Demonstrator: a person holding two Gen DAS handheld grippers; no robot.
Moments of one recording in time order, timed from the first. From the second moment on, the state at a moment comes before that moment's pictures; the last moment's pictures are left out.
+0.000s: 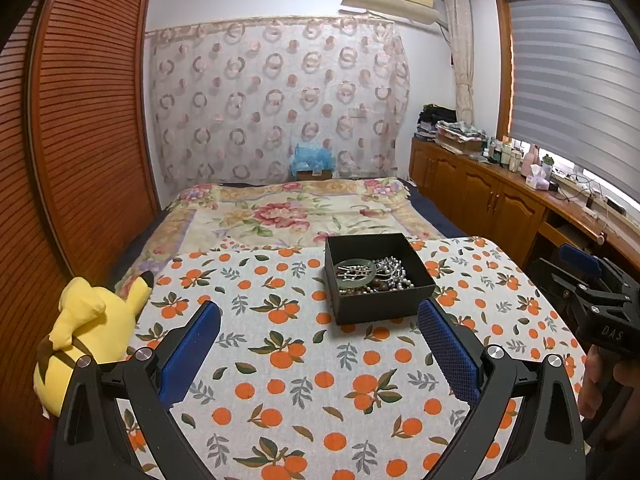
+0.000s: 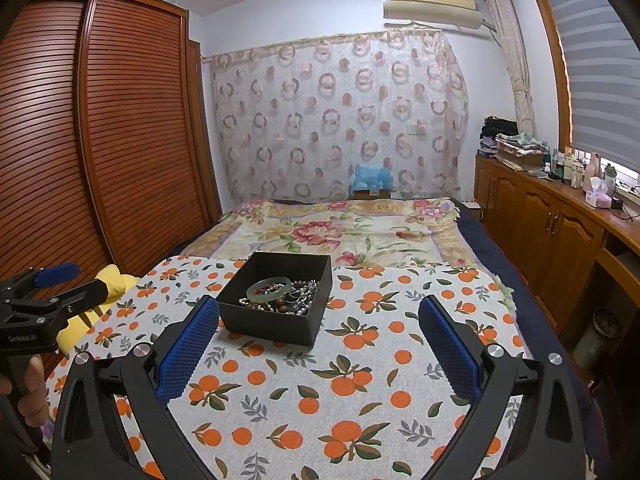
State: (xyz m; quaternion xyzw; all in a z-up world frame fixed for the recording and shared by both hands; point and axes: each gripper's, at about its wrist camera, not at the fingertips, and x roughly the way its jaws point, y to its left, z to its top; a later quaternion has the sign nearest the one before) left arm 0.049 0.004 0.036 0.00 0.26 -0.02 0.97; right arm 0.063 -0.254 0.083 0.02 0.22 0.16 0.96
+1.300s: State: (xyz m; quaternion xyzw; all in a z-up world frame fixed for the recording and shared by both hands) left arm 0.048 0.002 0.036 0.00 0.26 -0.02 0.97; right arm 0.063 -0.253 0.084 0.02 0.22 0.16 0.96
